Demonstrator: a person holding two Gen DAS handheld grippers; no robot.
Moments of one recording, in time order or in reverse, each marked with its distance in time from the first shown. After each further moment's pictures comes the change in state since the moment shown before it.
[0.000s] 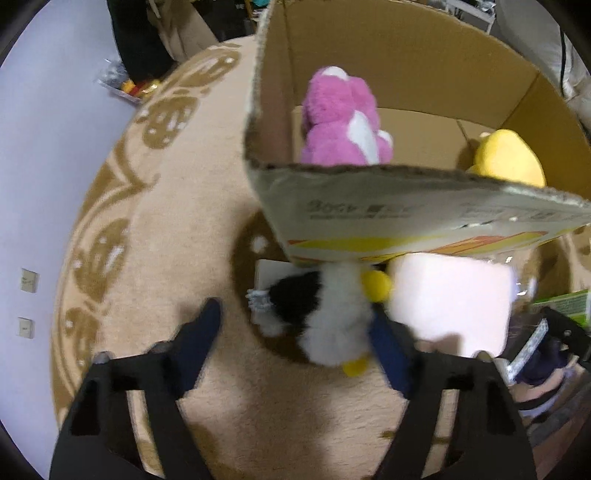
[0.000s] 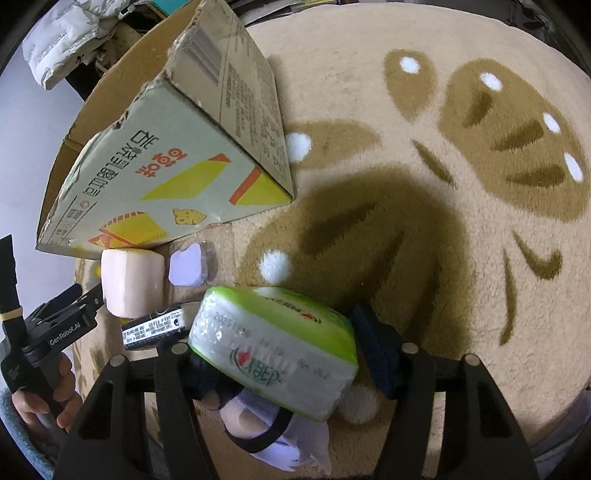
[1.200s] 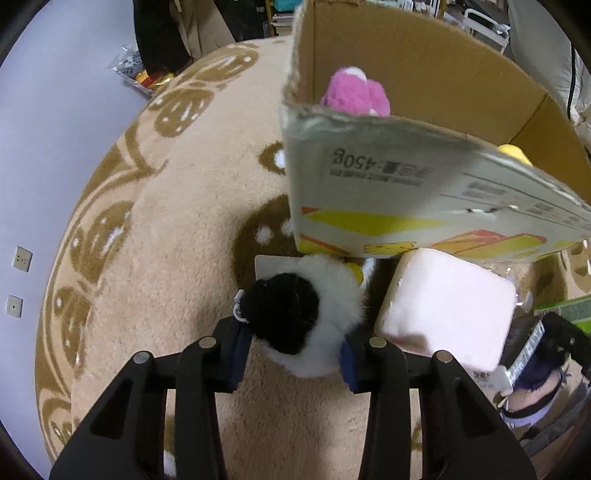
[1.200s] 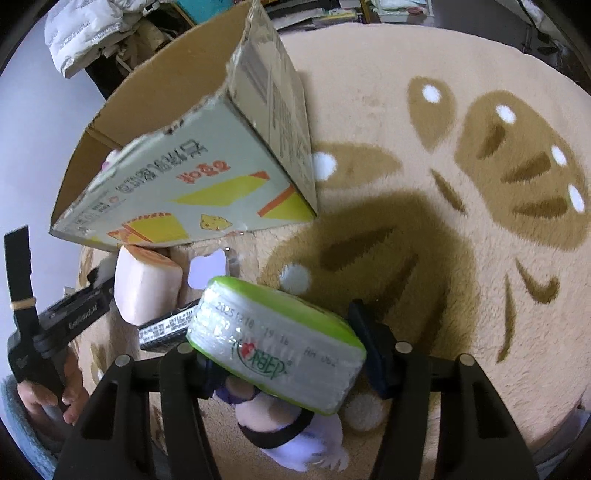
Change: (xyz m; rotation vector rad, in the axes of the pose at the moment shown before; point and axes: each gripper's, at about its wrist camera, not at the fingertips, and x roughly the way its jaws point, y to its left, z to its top) left arm -0.006 0.013 -0.004 -0.078 -0.052 0.019; right arm -0.019 0.019 -0.006 -0.073 -0.068 0.013
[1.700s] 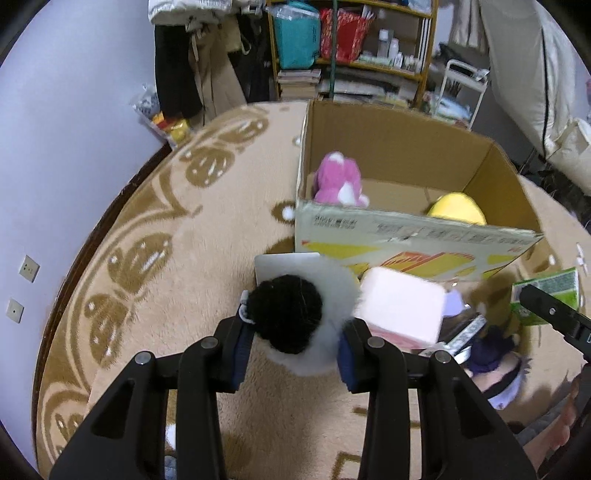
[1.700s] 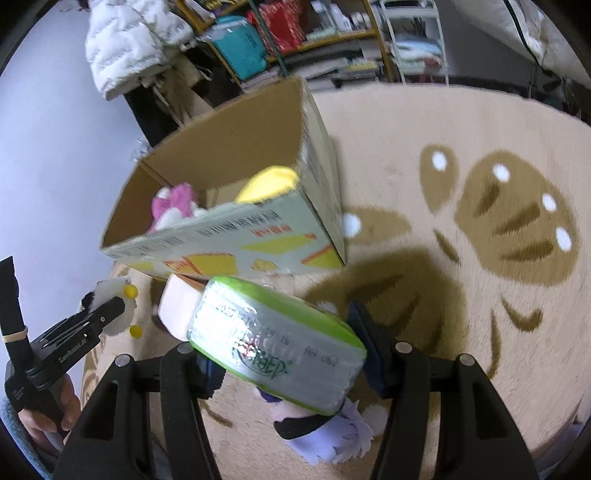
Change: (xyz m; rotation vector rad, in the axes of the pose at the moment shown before) left arm -0.088 -0.001 -0.035 -0.024 -0.220 -0.033; right arm -0.056 0.014 -0.007 -0.092 -0.220 0.079
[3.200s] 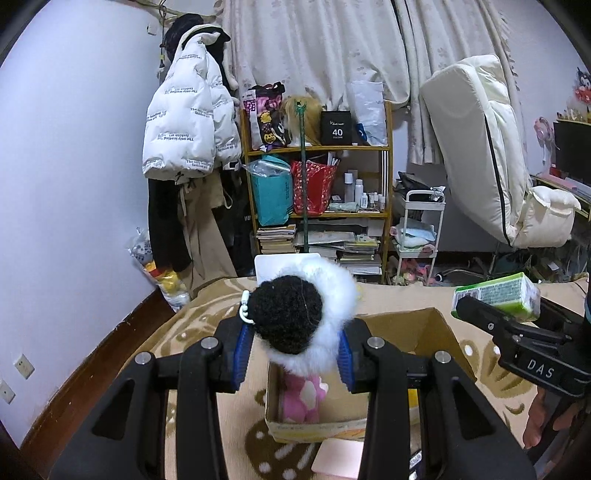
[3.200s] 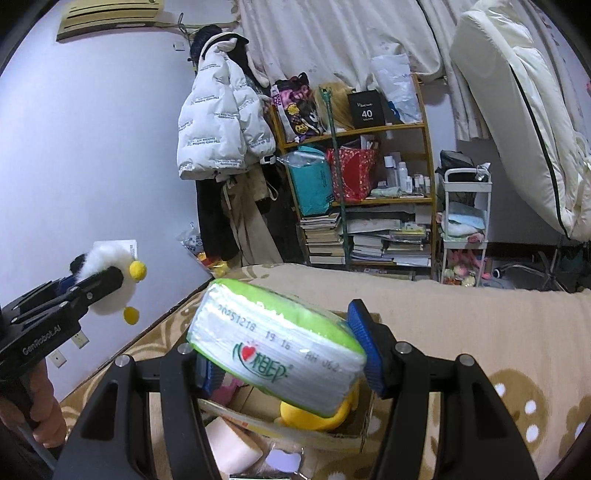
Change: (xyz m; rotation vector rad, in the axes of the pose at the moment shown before) left arm -0.091 -0.029 0.079 0.085 -0.571 -0.042; right arm -0.057 0.067 0.079 -0.306 -0.488 0.060
